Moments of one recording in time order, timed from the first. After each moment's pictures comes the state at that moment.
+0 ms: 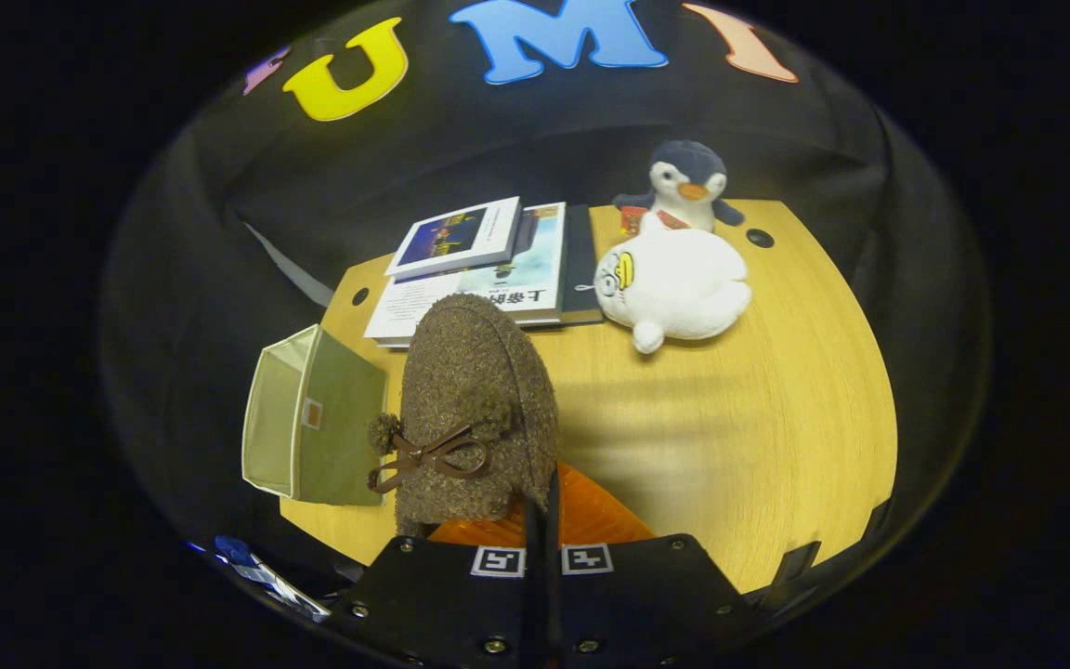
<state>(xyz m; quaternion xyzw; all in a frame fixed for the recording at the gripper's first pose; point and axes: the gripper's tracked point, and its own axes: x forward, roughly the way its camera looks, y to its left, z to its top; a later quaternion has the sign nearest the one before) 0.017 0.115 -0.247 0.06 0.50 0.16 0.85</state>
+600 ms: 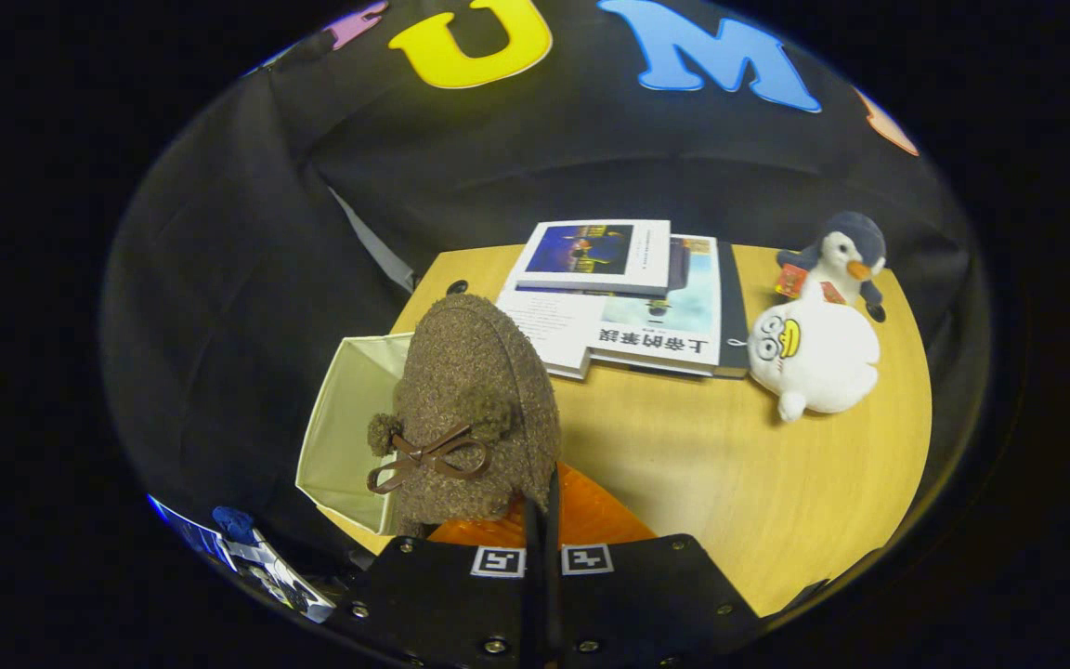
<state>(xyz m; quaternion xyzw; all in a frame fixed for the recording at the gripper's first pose) 0.037 0.269 -0.221 0.02 0.49 0.27 0.83</state>
